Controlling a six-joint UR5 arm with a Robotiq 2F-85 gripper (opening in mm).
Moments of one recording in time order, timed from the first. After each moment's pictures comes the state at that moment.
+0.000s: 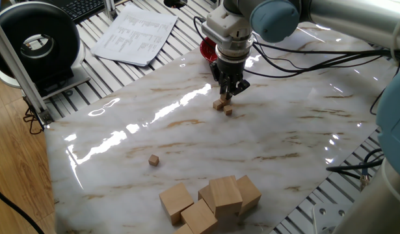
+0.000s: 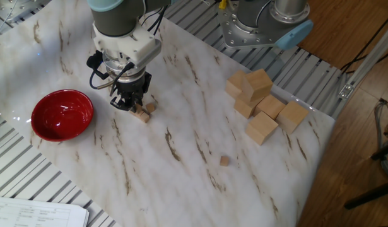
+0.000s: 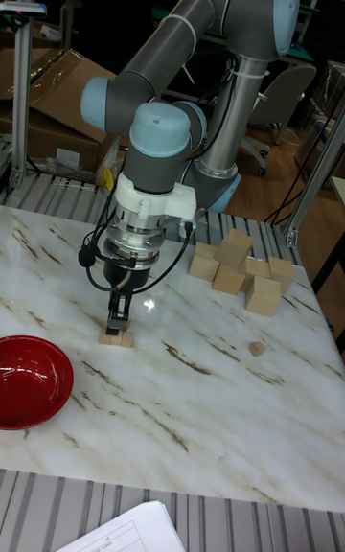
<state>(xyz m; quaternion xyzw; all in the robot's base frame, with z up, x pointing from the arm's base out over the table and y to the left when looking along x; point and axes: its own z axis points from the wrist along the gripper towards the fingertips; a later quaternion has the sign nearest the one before) 0.527 -0.059 0.029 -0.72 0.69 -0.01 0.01</state>
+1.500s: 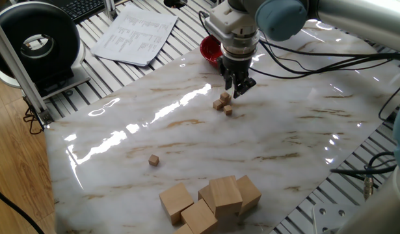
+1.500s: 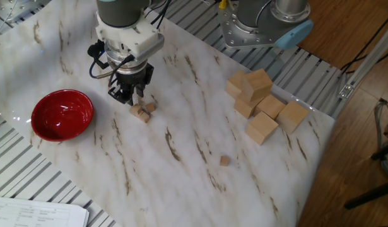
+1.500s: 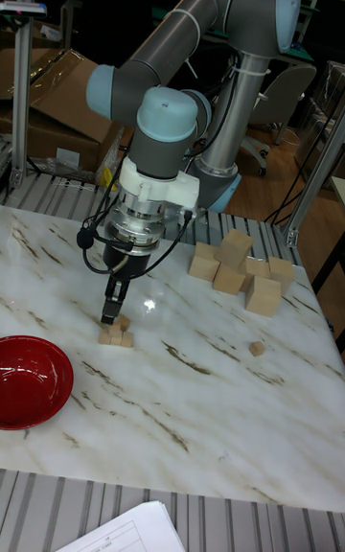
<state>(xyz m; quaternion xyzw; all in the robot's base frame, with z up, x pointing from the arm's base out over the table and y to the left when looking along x) 0.509 -0.068 0.048 -0.67 0.74 -0.03 -0.01</state>
